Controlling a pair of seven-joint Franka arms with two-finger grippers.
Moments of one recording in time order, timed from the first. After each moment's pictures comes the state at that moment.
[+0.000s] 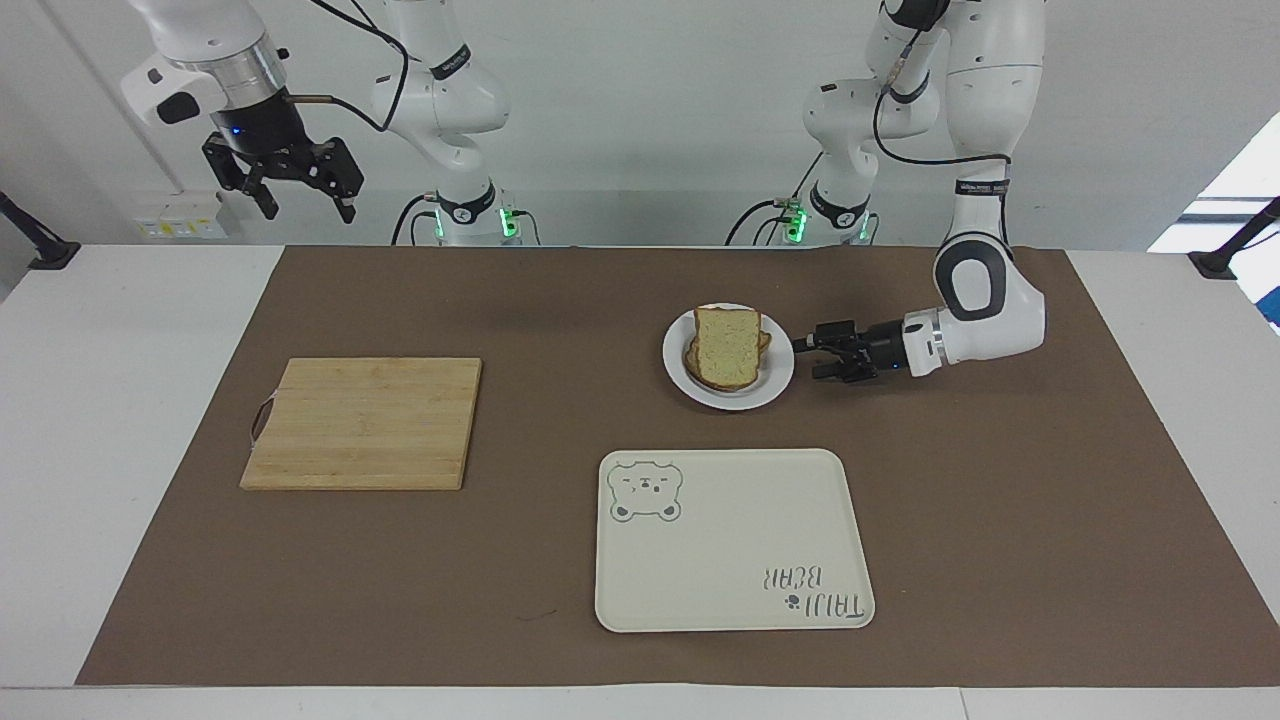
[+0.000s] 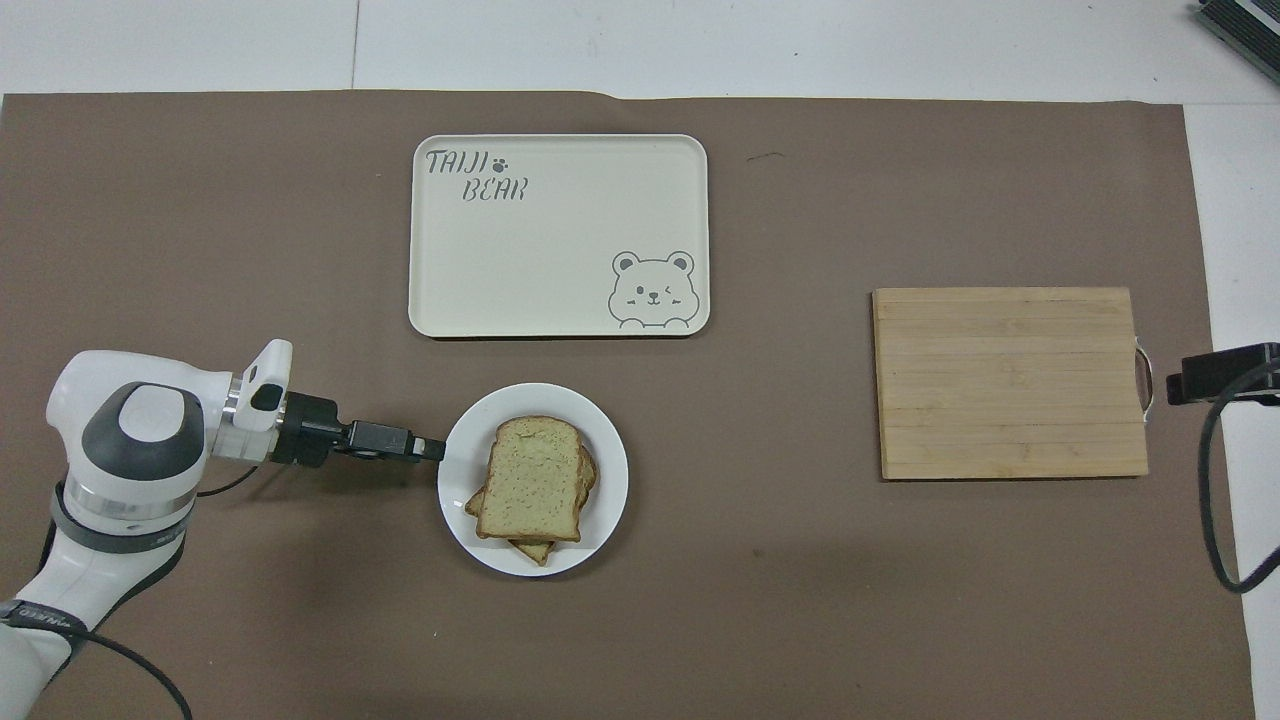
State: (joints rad) left arm 0.00 0.22 -0.02 -2.27 -1.05 1.88 0.80; right arm 0.02 -0.13 -0.06 -1.61 -0.02 1.46 0.03
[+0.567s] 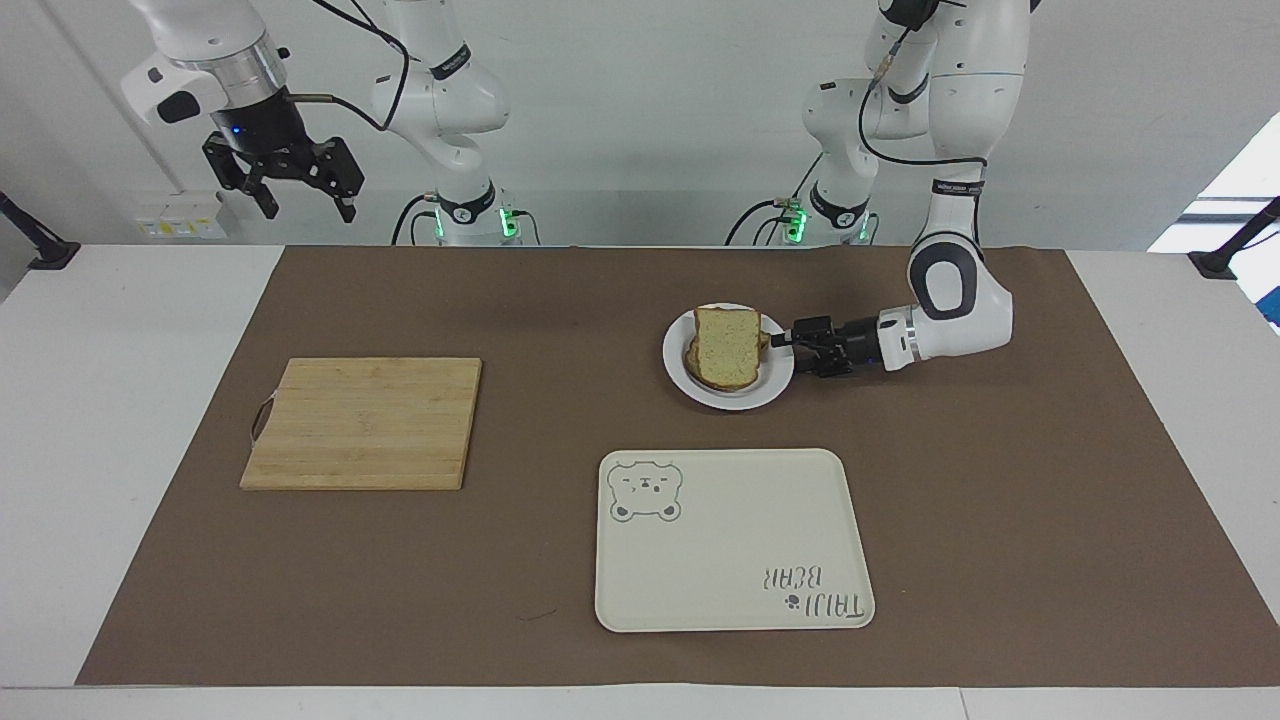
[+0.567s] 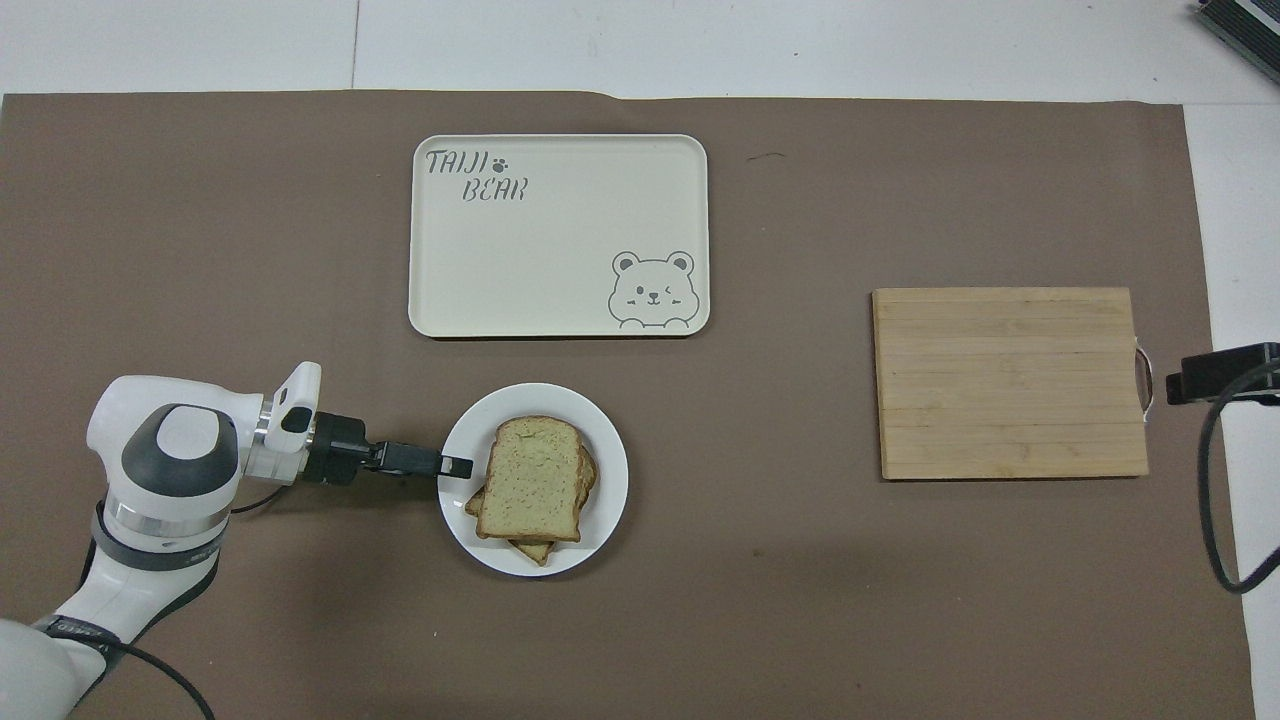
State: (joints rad) left arm -0.04 0.21 -0.02 -2.32 -1.12 1.90 0.85; right arm 0.02 -0.13 -0.06 -1.61 -0.02 1.46 0.03
